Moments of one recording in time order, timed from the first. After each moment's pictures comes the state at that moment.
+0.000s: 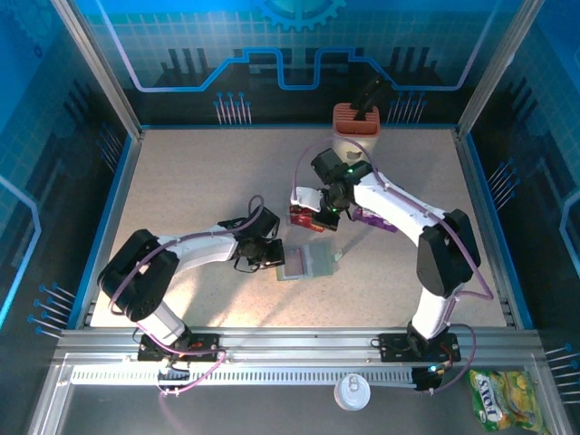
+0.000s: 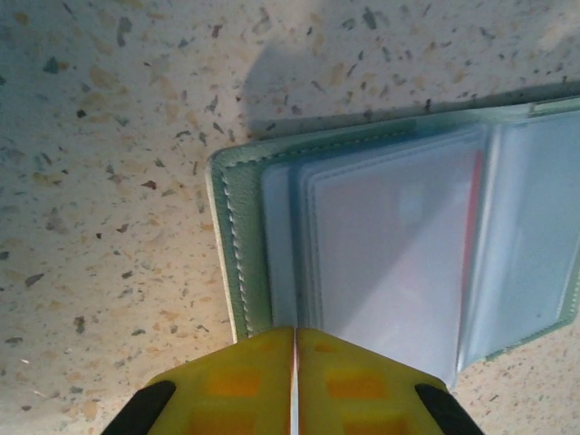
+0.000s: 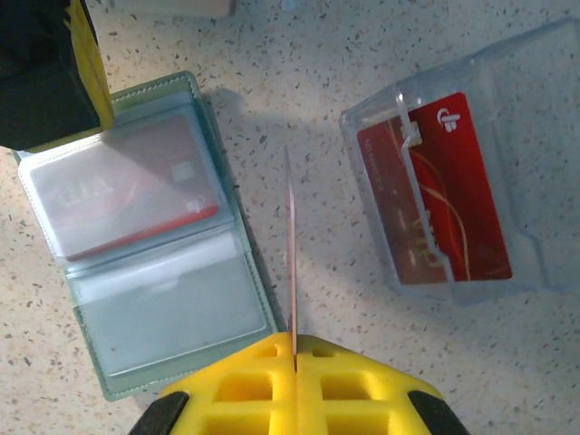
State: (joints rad) left arm -0.63 1.63 0.83 -0.38 0.25 -0.82; right arm 0.57 1.83 1.53 -0.98 -0.21 -0.77
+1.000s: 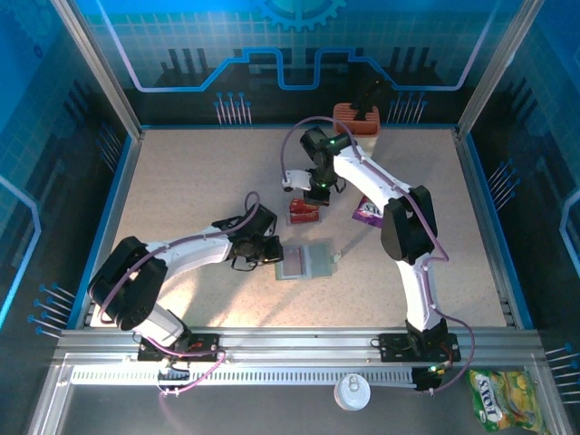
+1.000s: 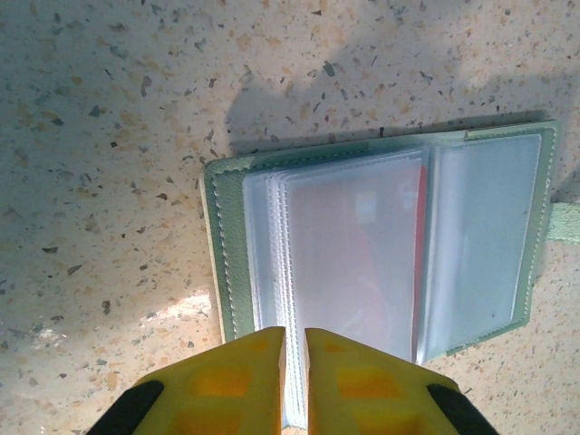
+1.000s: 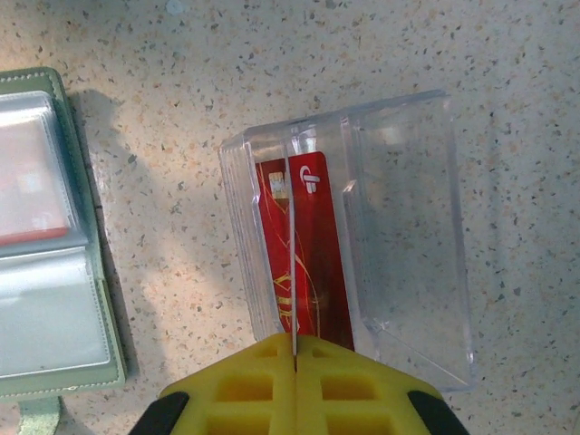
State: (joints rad) left arm -0.63 1.54 0.83 -0.40 0.21 -0.81; right arm 0.52 2.18 1.99 -1.17 -0.20 -0.96
